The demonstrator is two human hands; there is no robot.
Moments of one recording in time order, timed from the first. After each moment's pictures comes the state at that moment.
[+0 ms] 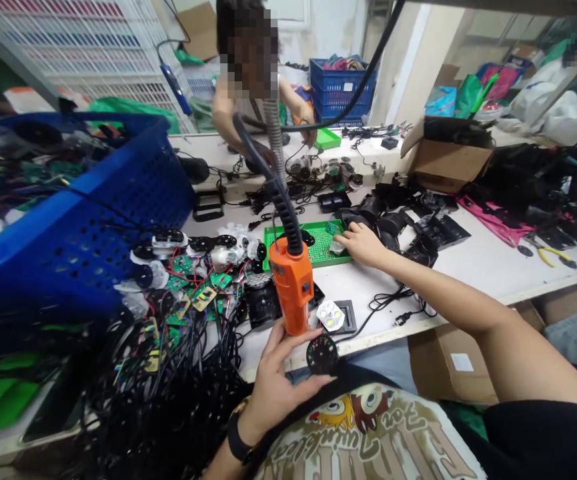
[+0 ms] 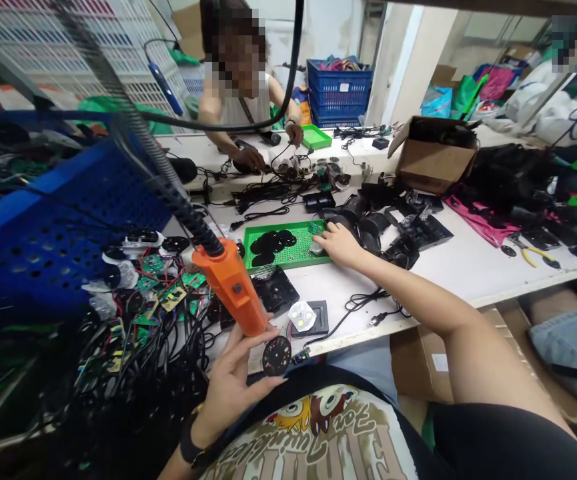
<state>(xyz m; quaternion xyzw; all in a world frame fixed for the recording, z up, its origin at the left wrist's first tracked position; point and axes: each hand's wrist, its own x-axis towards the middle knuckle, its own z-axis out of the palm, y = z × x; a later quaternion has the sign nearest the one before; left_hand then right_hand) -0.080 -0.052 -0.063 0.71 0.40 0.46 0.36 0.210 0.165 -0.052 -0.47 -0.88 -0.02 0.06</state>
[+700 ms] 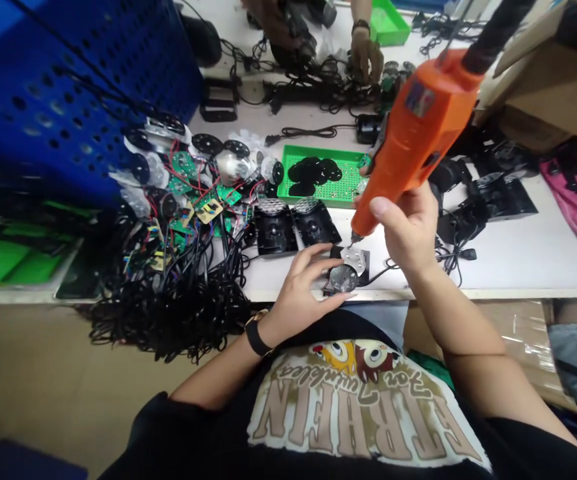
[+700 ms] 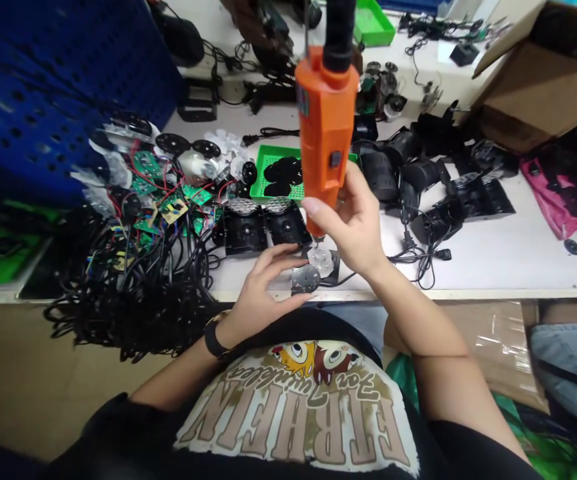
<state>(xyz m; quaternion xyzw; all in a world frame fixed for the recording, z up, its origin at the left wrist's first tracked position) -0.043 -0.041 -0.061 0.73 0.45 0.41 0.32 0.138 0.057 -0.008 -0.35 -0.63 0.39 0.57</state>
